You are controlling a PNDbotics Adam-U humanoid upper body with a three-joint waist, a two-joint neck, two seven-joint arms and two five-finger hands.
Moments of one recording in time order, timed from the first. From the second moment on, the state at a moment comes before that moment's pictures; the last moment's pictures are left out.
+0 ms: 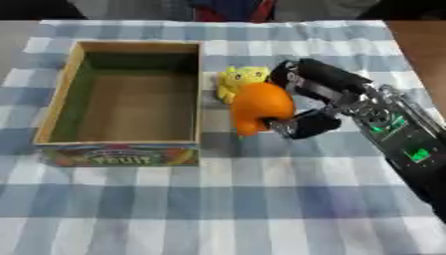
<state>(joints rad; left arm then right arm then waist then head) -0.19 0.39 0.05 -1.98 -0.11 -0.23 0.65 -0.75 -0.59 0.38 -1.67 0.41 -0.10 0.37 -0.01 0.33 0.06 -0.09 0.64</state>
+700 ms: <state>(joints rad) -0.19 0.40 0.05 -1.98 -0.11 -0.23 0.65 -0.99 -0.55 0.34 -1.65 0.27 -0.01 0.35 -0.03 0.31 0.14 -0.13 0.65</state>
